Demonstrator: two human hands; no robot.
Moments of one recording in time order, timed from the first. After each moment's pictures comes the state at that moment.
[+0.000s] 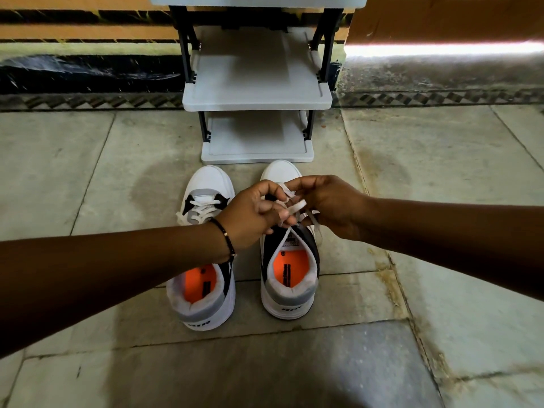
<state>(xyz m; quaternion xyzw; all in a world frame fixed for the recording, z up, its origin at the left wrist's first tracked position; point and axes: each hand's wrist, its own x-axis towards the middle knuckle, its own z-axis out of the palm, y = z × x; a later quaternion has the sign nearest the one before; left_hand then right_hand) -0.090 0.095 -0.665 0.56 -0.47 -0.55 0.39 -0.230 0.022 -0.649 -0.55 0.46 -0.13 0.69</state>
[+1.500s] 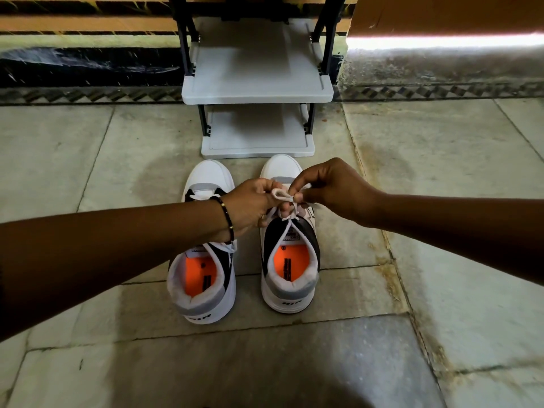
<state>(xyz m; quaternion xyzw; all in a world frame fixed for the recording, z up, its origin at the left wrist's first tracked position) -0.091 0.080 -0.661 0.59 -0.37 -0.62 0.35 -0.243 0.012 -0.647 -0.78 0.40 -0.12 0.46</state>
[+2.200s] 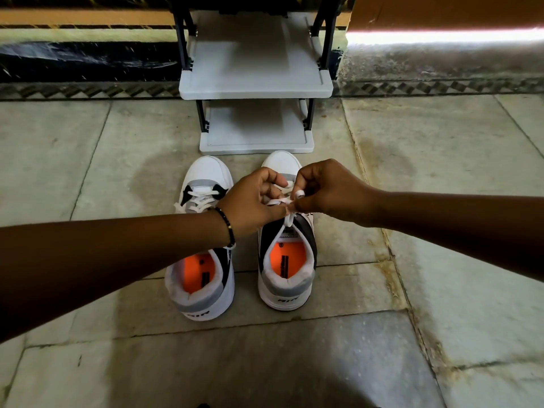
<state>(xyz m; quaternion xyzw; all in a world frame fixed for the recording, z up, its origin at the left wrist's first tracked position) -0.089 0.085 -0.674 0.61 -0.53 -0.47 0.36 -0.242 0.017 -0.648 -0.76 0.39 -0.10 0.50</state>
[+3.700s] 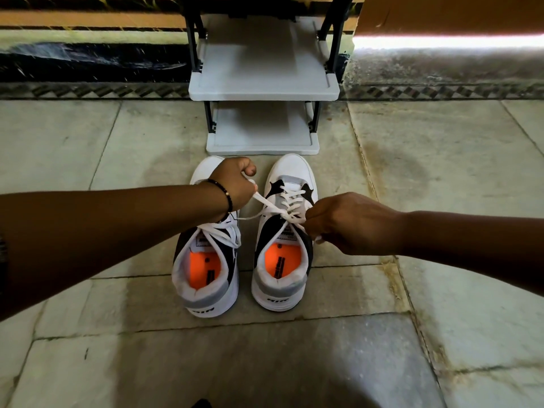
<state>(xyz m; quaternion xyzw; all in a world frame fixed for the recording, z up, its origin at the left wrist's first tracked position) -0.053 0.066 -0.671 0.75 -0.50 -0.33 0.27 -0.275 0.030 -0.653 -0.99 0.08 0.02 0.11</state>
